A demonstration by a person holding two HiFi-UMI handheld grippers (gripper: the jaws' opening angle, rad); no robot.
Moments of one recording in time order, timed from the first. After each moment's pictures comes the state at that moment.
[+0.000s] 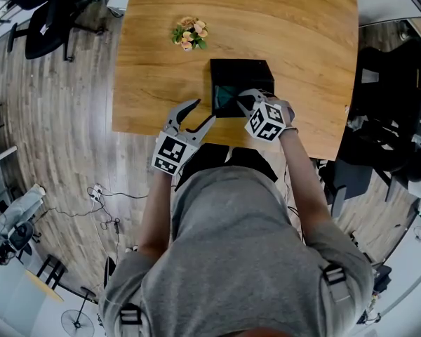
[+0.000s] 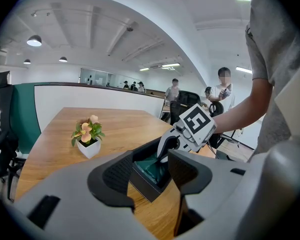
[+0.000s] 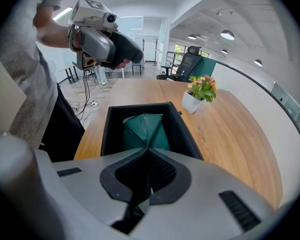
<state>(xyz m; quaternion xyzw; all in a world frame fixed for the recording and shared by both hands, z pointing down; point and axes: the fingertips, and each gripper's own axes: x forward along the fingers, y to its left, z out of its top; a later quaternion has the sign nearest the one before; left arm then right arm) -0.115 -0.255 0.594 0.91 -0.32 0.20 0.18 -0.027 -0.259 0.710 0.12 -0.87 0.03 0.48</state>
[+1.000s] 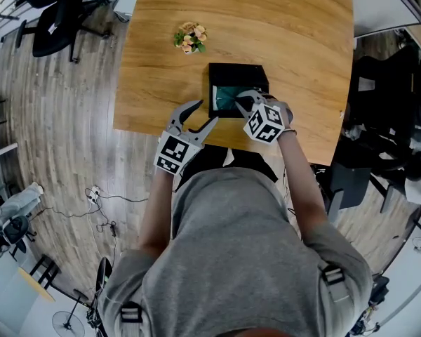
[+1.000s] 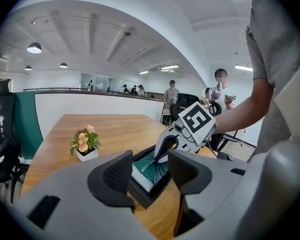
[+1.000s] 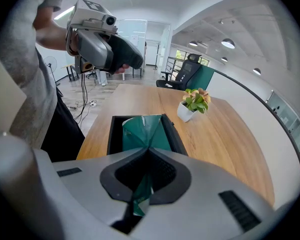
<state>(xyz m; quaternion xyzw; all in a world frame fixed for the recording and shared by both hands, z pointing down) -0.095 -0.246 0.566 0.91 -0.33 0.20 0.16 -0.021 -0.261 0.675 0.13 -0.87 0.00 0.47</state>
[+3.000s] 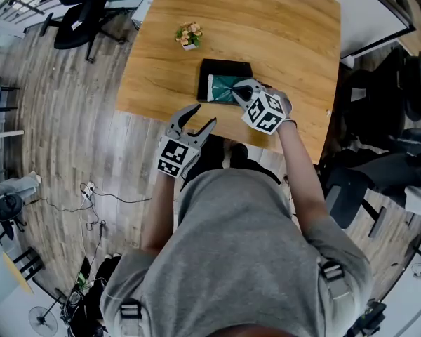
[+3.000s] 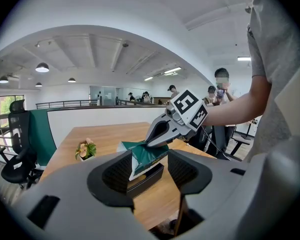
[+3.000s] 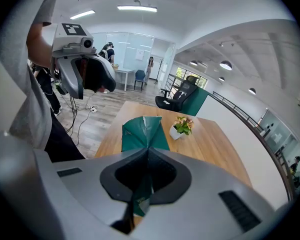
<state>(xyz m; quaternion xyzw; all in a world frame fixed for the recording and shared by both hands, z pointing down) -0.040 -0.143 0.497 0.89 -0.40 0.19 0.11 0.020 -0.218 0.565 0.14 -0.90 -0.07 0.40</state>
